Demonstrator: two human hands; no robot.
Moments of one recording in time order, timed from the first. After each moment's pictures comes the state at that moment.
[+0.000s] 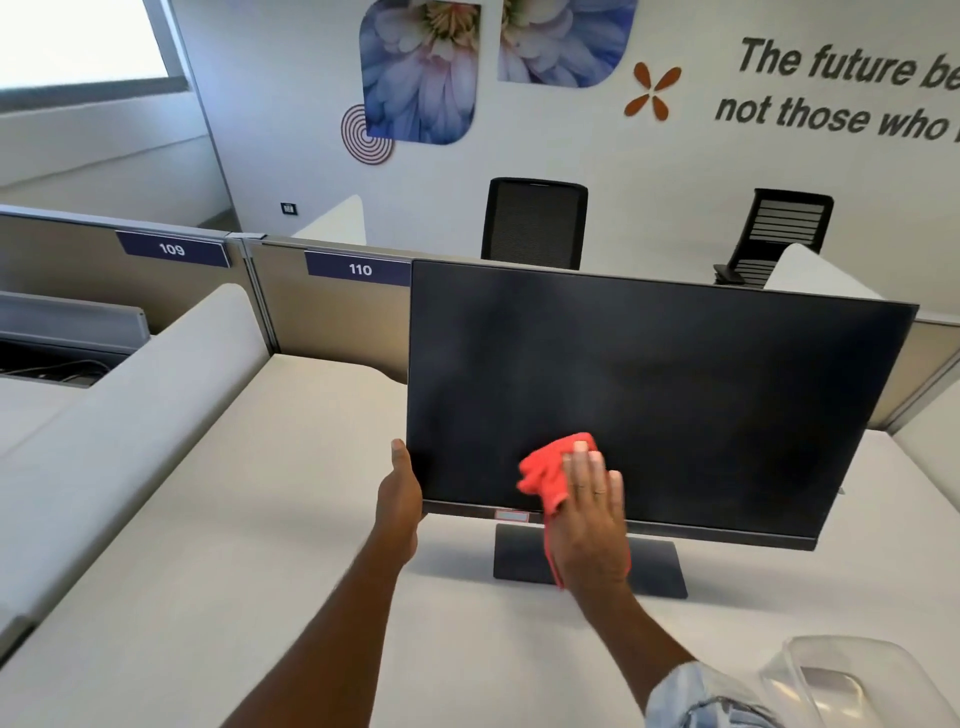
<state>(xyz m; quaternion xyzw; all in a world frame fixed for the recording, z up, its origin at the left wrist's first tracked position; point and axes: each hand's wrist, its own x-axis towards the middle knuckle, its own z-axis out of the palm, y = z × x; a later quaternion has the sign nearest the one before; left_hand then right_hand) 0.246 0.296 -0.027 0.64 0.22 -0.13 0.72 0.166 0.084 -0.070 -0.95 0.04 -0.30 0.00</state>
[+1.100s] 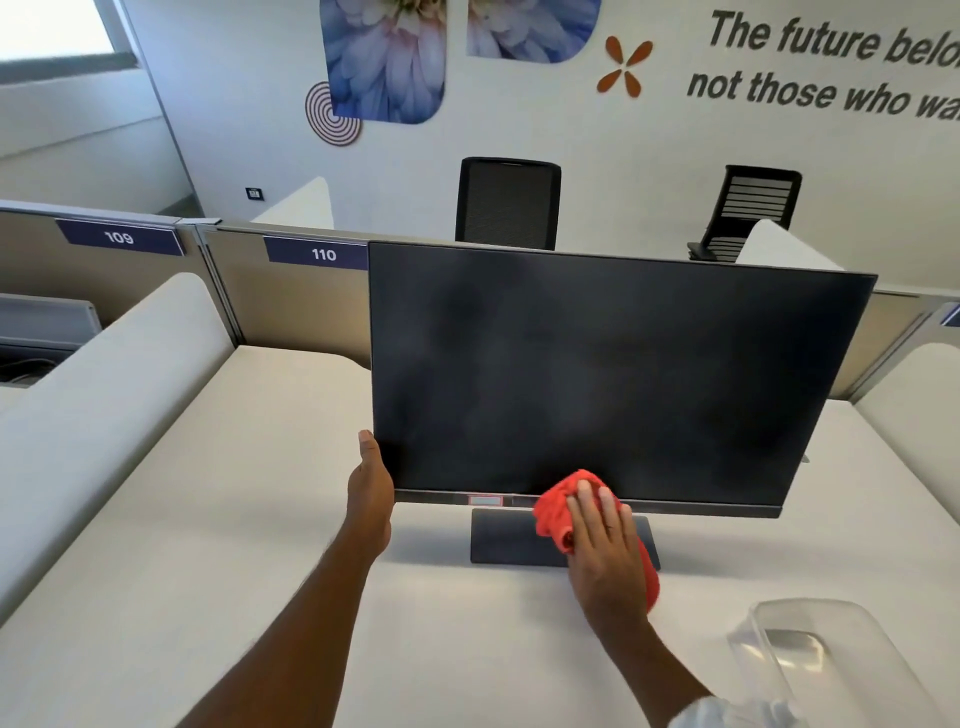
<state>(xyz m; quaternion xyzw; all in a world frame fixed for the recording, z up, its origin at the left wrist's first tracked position) 0.250 0.292 -0.039 0.67 0.21 -0.10 0.71 0.106 0.039 -0.111 -0.96 0.06 -0.26 -0.04</state>
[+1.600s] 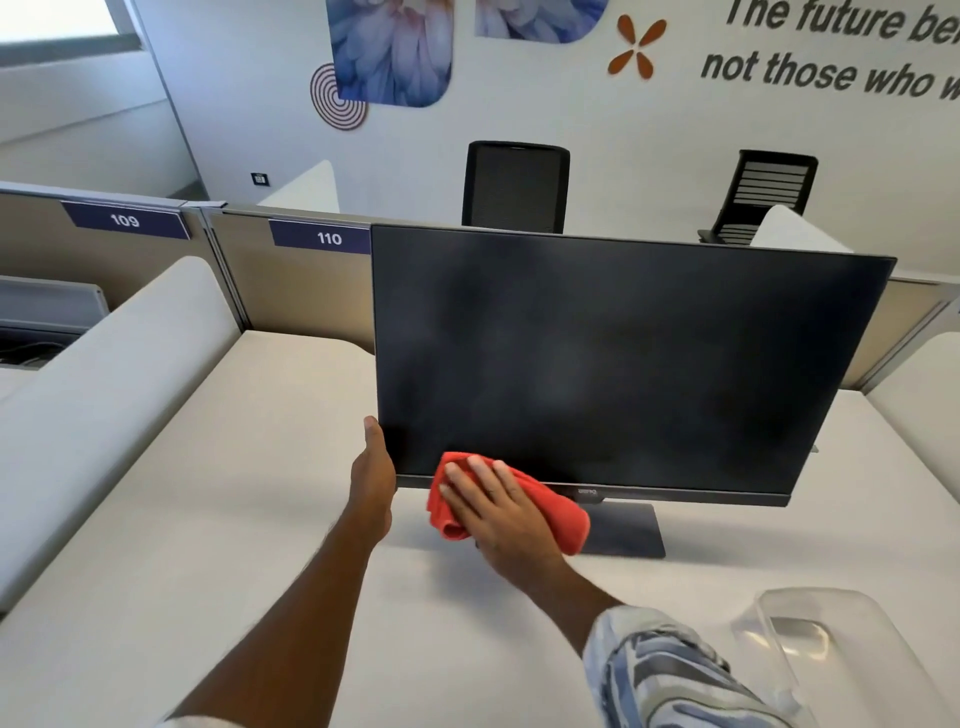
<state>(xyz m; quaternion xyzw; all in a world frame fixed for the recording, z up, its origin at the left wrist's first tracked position) 0.249 0.296 -0.039 0.66 0.21 -0.11 0.71 0.166 0.123 -0.085 -0.95 -0.23 -0.18 -0.11</state>
